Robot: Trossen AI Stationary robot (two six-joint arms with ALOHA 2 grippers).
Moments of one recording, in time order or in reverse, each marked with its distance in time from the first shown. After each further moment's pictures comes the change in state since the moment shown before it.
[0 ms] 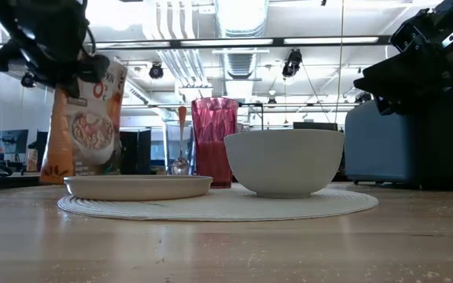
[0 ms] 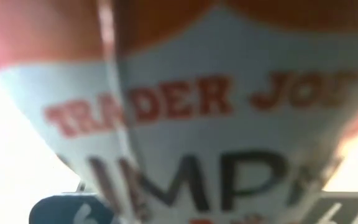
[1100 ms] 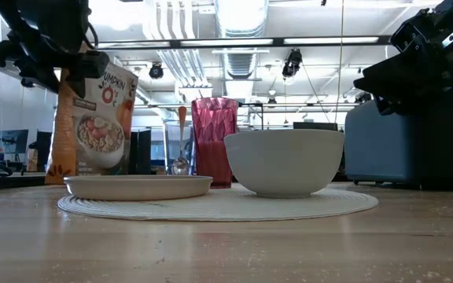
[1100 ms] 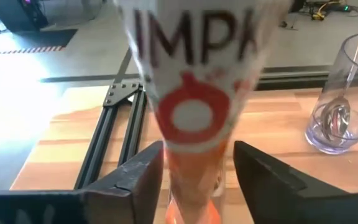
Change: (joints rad) left arm 0.000 -0.002 0.051 -0.032 0.088 -0.011; right arm 0.000 0.000 0.000 0.000 0.000 0.000
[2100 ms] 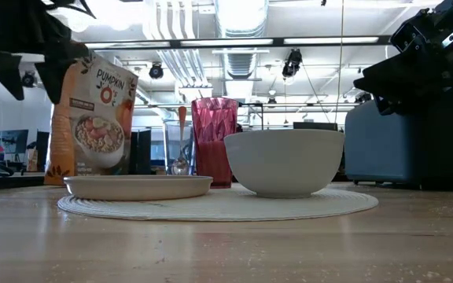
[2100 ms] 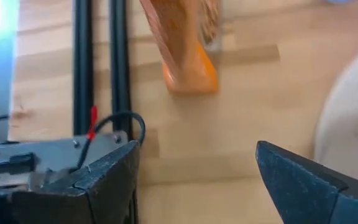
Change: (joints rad) left arm -0.088 -0.091 0.101 0.007 0.522 0.190; right arm 0.000 0.000 0.000 0.000 0.000 0.000
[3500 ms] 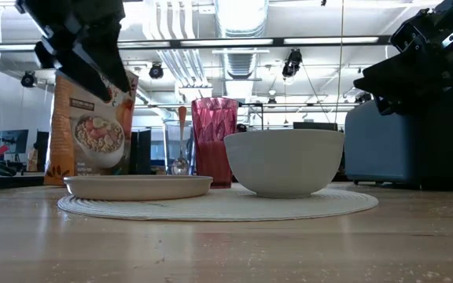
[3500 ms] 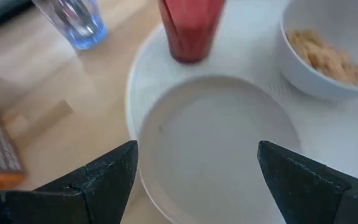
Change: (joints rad) left arm -0.166 0.203 0.010 0.709 -0.191 0.646; right arm 0.000 0.000 0.000 0.000 0.000 0.000
